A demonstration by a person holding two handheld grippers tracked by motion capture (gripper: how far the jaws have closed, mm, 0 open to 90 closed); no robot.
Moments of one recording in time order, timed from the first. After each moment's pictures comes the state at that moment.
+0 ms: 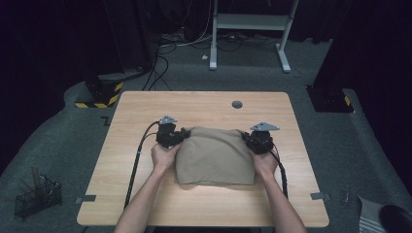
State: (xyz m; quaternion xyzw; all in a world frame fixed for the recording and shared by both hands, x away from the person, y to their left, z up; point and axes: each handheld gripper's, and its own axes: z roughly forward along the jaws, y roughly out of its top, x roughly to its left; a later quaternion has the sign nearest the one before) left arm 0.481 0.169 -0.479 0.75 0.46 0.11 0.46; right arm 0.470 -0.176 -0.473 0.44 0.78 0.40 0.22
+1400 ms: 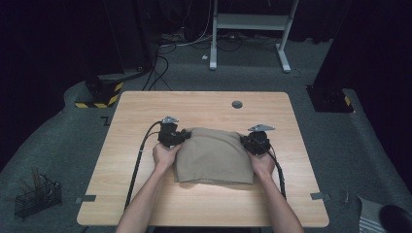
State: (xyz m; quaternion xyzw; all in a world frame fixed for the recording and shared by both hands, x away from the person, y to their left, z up) left arm 0.493 0.168 -0.492 0.76 0.47 0.11 0.44; right arm 0.483 -0.174 -0.498 0.46 0.78 0.37 0.19
